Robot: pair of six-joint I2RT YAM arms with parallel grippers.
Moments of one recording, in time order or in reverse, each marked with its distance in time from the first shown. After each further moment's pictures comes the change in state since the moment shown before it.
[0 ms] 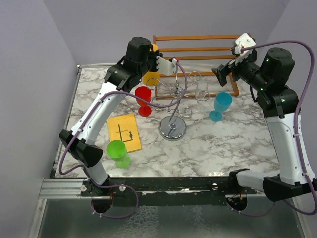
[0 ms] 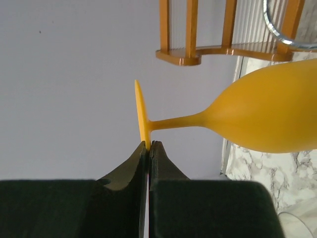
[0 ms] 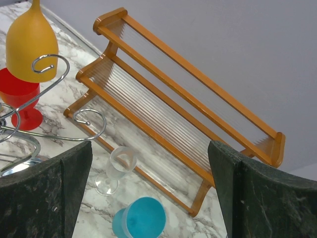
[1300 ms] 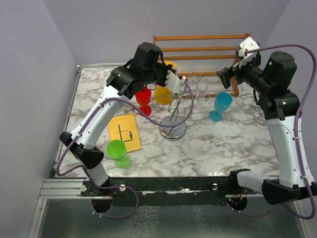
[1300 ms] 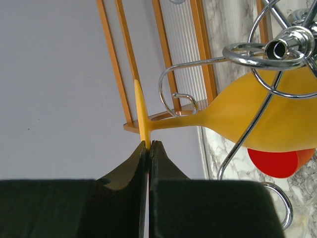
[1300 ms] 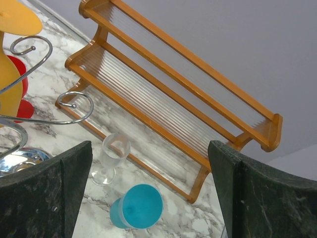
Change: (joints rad) left arm -0.120 0.006 0.108 -0.277 0.254 0.029; right arm -0.069 -0.043 -0.079 0.012 -0.022 0.002
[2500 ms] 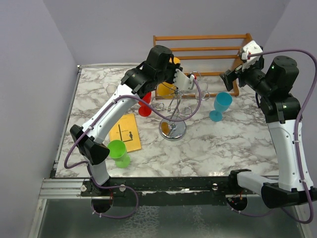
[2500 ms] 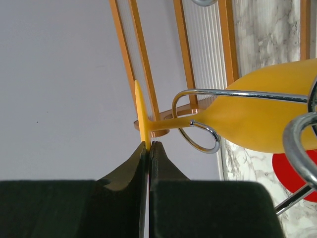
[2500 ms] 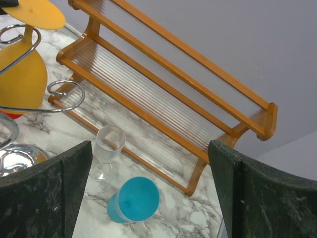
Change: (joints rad) left arm -0.038 0.082 -0.034 0.177 -0.159 0.010; right arm -0.048 -0.039 -0.066 0.030 -0.015 0.003
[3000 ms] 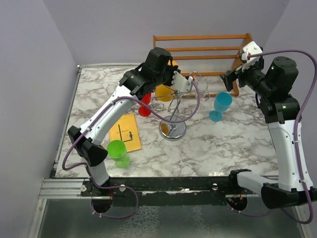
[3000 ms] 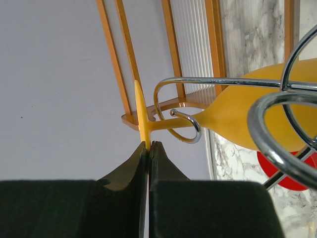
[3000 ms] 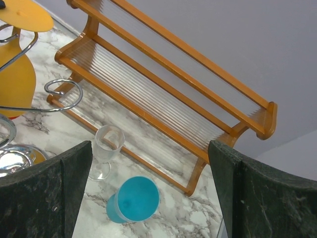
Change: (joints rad) left arm 0.000 -0.027 -0.046 -0.020 -0.020 -0.026; right arm -0.006 -0.010 -0.017 0.013 -0.001 0.000
